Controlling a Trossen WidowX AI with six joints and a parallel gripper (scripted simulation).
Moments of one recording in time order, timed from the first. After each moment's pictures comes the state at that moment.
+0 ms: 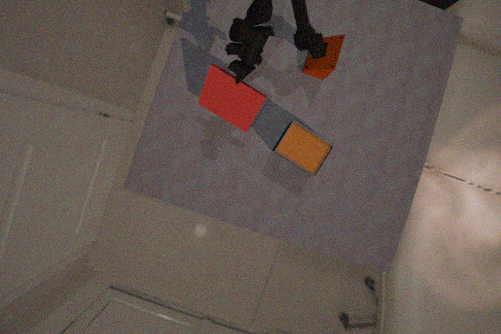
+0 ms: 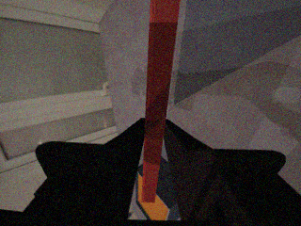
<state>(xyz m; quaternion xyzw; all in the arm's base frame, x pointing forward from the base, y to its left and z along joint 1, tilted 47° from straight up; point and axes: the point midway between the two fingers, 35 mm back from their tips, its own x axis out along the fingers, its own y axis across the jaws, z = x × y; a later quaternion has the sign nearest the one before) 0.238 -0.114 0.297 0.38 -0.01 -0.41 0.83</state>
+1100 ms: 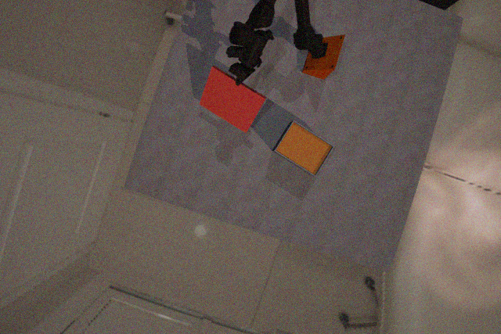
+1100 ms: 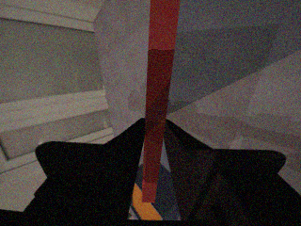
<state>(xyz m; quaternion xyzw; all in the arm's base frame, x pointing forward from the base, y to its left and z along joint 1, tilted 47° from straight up) 0.235 -0.133 0.281 0.38 -0.01 -0.41 0.83</state>
